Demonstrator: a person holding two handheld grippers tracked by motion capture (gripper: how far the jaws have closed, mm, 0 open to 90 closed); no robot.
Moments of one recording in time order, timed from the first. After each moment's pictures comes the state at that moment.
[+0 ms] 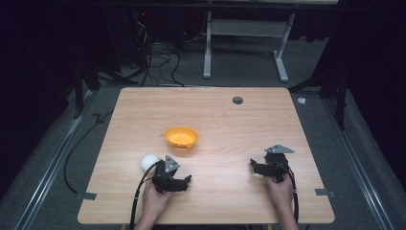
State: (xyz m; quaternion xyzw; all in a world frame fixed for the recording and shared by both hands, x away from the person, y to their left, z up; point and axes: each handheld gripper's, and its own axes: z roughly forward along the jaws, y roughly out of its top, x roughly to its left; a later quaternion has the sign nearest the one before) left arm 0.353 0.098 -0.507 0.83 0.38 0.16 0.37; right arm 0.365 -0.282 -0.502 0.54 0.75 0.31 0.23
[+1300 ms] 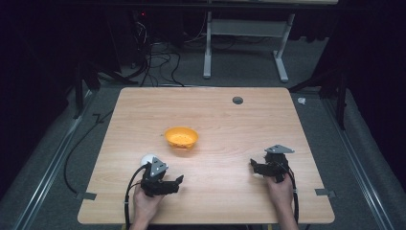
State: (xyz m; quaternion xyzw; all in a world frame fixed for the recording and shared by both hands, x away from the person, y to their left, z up) left arm 0.332 0.129 -0.483 0.80 0.40 0.17 0.40; right arm 0.365 -0.283 -0.502 0.54 0.75 0.31 0.23
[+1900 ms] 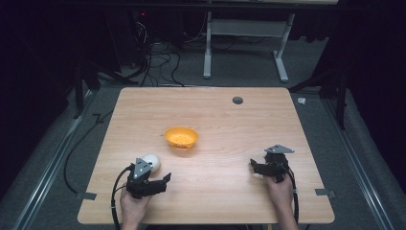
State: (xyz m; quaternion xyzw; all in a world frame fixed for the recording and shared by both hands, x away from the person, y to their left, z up) left arm 0.324 0.166 -0.468 0.77 0.44 0.20 0.41; right arm 0.365 -0.282 -0.502 0.54 0.75 0.31 0.23
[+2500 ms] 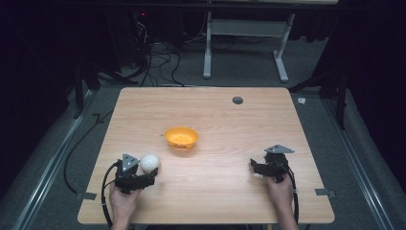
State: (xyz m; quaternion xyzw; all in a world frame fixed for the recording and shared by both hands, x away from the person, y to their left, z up) left arm 0.345 0.196 -0.478 0.76 0.49 0.21 0.37; right arm 0.365 -0.282 -0.502 0.54 0.75 0.31 0.23
